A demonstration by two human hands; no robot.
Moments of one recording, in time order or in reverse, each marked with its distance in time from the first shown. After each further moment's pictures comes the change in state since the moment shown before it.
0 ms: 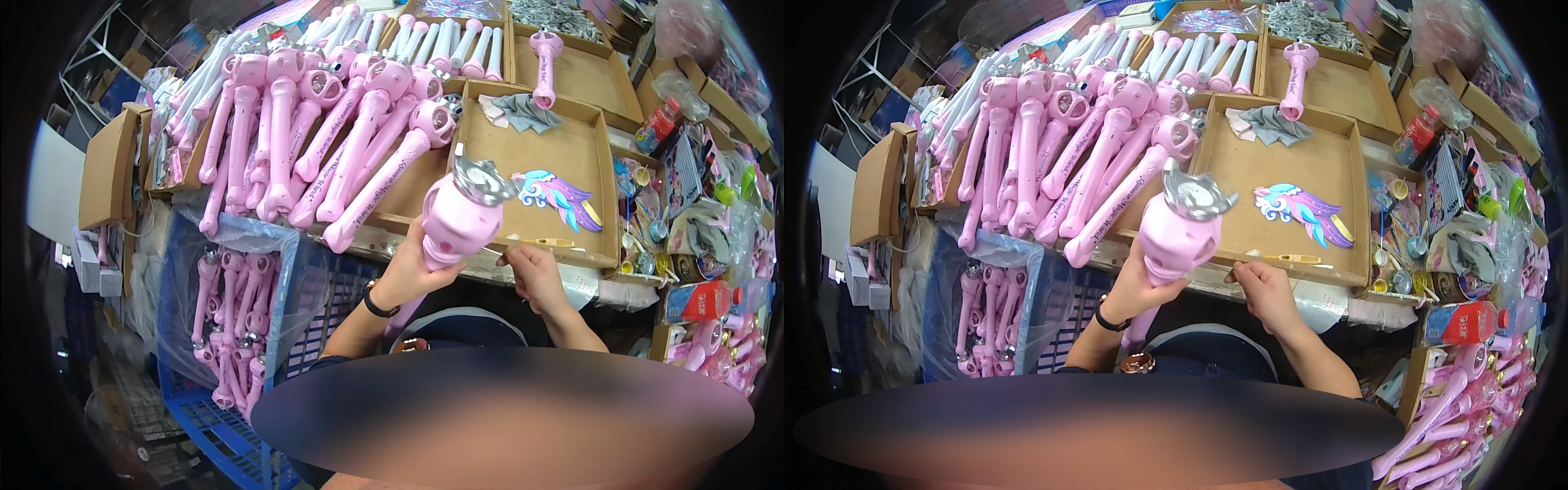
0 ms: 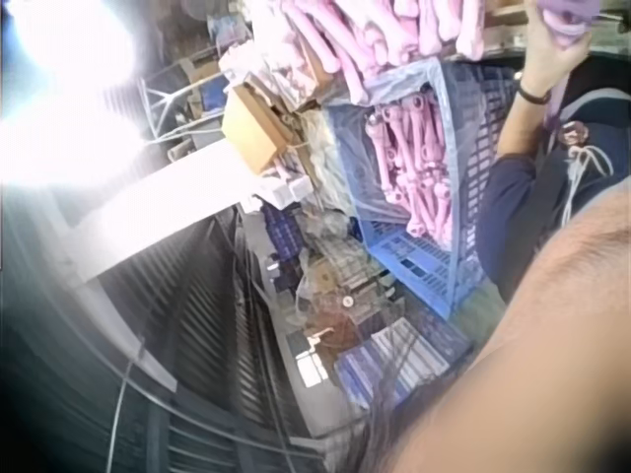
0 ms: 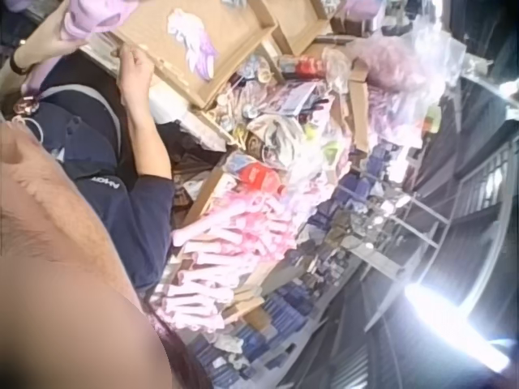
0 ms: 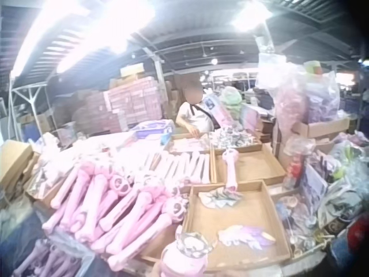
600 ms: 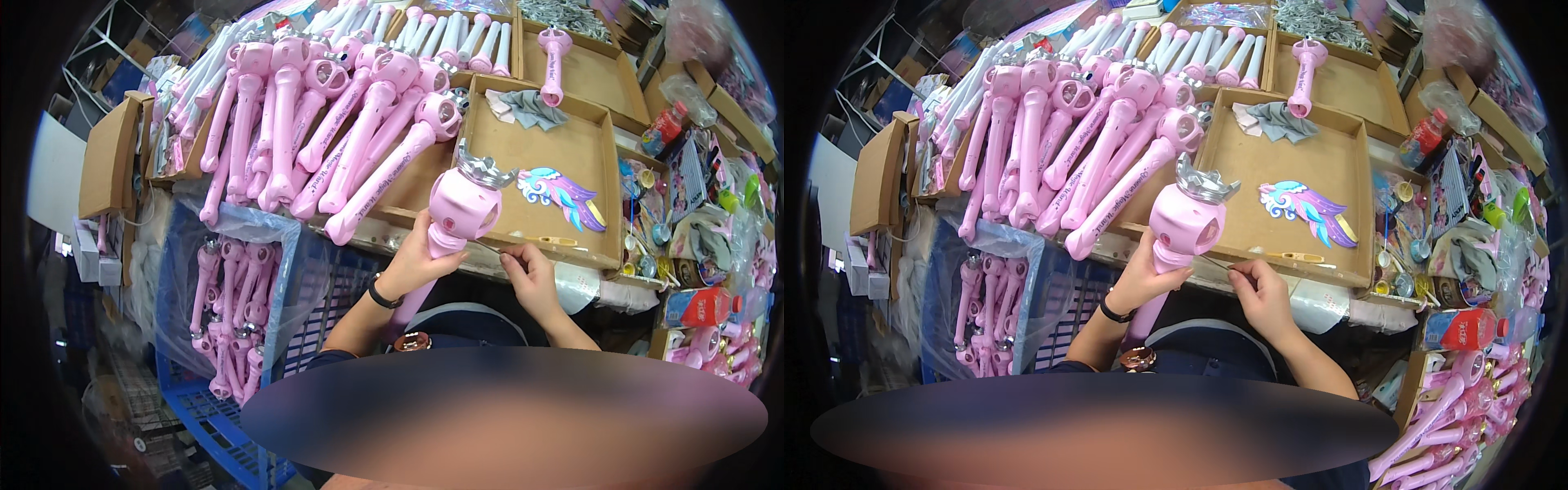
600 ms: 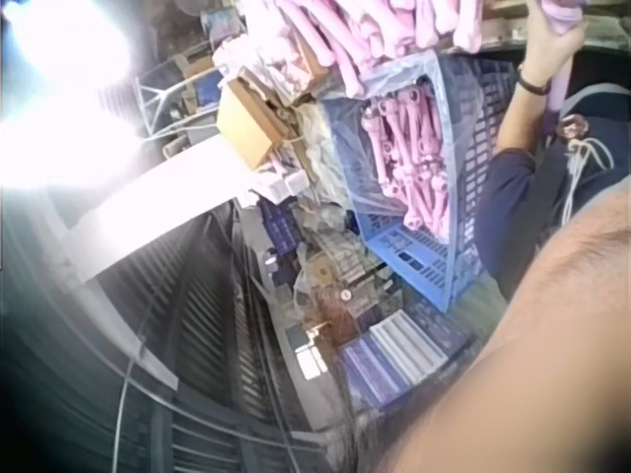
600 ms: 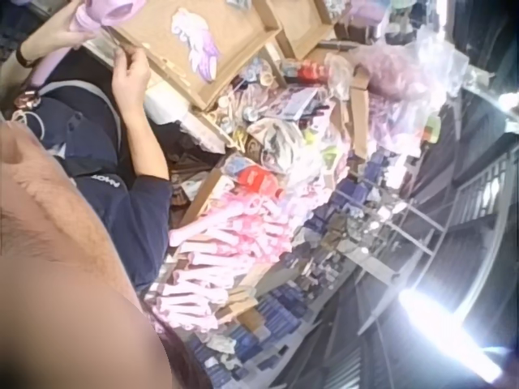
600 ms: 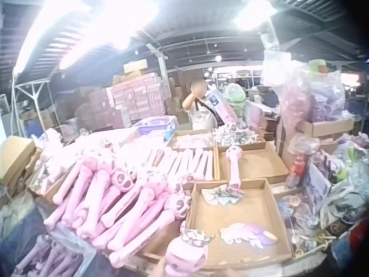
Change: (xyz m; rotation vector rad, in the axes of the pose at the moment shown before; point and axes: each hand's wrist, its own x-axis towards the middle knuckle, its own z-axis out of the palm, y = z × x) left_hand 0.003 -0.021 0.005 -0.098 -0.014 -0.060; right_hand 0.000 0.015 0.008 -0.275 0.147 -0.243
